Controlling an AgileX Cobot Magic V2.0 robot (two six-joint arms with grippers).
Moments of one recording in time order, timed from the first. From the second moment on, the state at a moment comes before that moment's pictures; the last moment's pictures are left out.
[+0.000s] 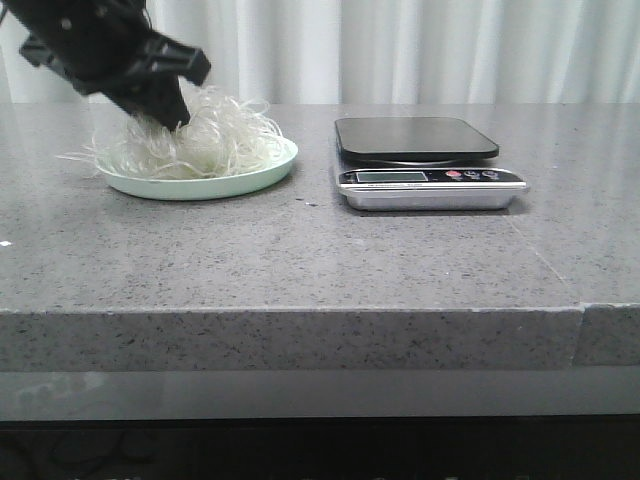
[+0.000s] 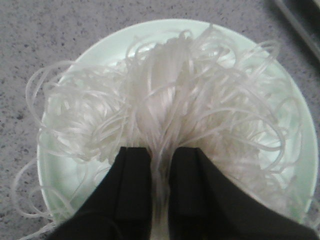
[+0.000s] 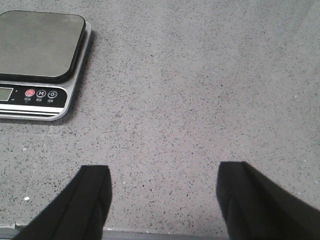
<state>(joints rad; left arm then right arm) -0.38 1.69 -1.31 -0.08 0.47 0.11 0.02 0.61 -0.73 -0.03 0.72 0.02</state>
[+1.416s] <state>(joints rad) -0.68 2.03 -2.06 -0.08 0.48 0.19 0.02 0.61 -0.73 -0.03 0.72 0.02</state>
